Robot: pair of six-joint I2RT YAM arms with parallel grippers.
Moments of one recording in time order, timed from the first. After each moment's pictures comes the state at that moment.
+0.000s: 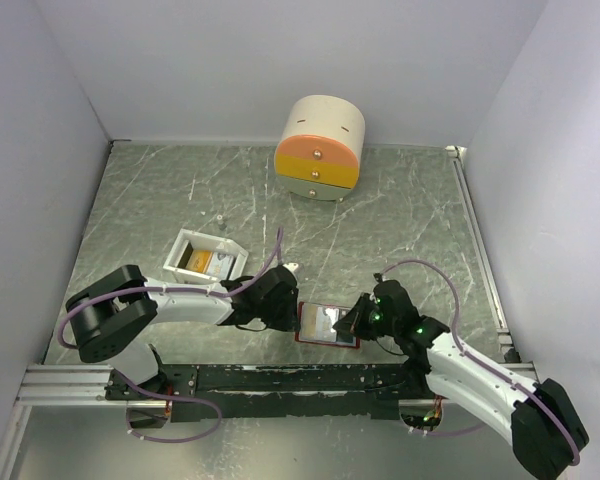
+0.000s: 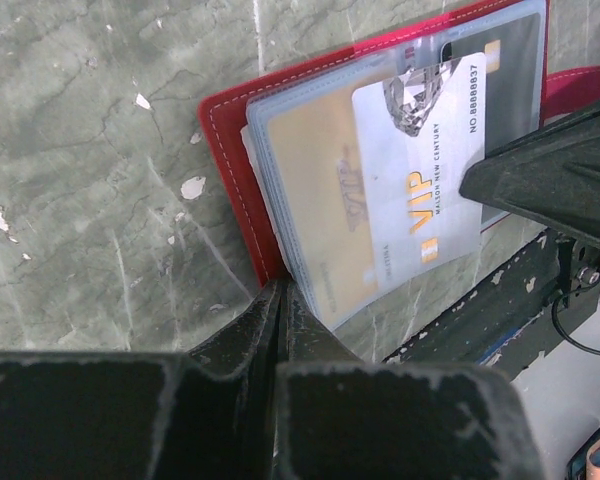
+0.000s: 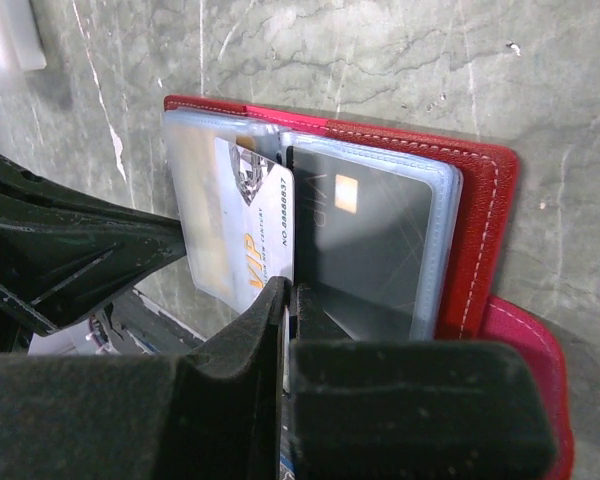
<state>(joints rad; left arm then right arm) -1.08 1.59 0.71 -0.02 0.07 -0.81 0.61 0.73 0.14 -0.18 -0.22 0.99</state>
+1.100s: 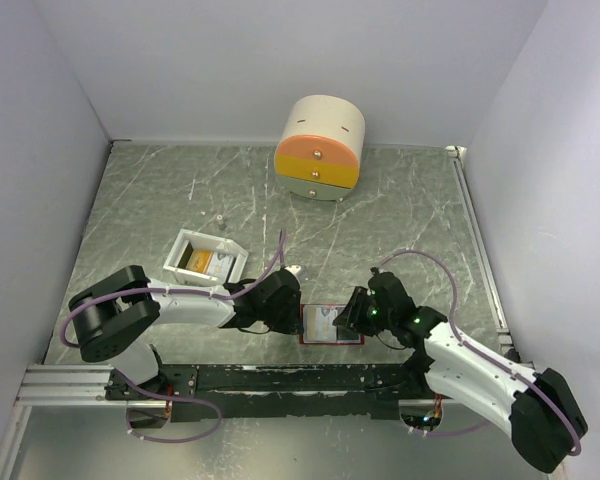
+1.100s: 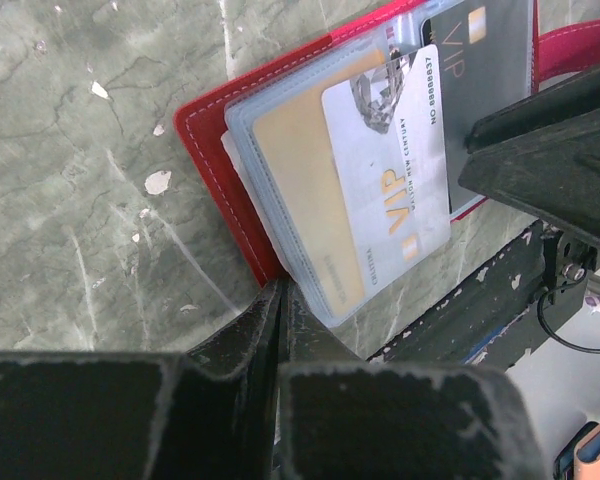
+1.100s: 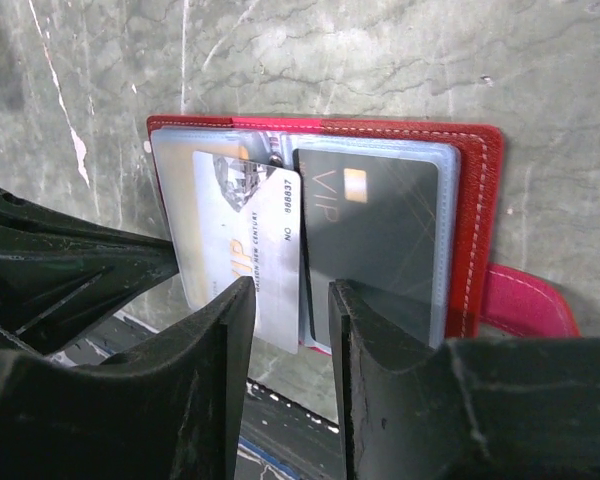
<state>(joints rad) -1.10 1.60 0.71 0.01 0.07 -0.83 0.63 0.79 0.25 -0.31 -0.15 0.89</state>
